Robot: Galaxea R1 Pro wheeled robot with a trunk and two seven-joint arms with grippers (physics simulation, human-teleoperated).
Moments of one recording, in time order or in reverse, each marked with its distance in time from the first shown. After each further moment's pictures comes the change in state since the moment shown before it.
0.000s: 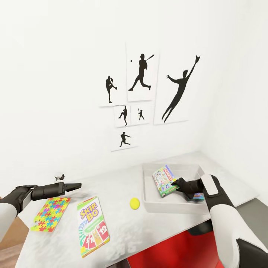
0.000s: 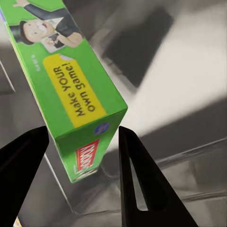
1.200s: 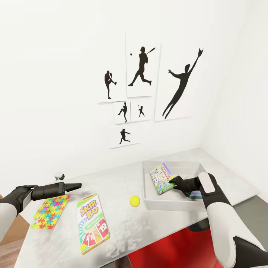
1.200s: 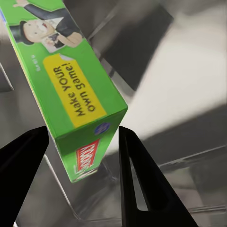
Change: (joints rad) left arm 0.000 -0.001 0.000 0.000 0.000 0.000 0.000; right arm -0.016 0.025 0.000 0.001 0.000 -0.012 -0.004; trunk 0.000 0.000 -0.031
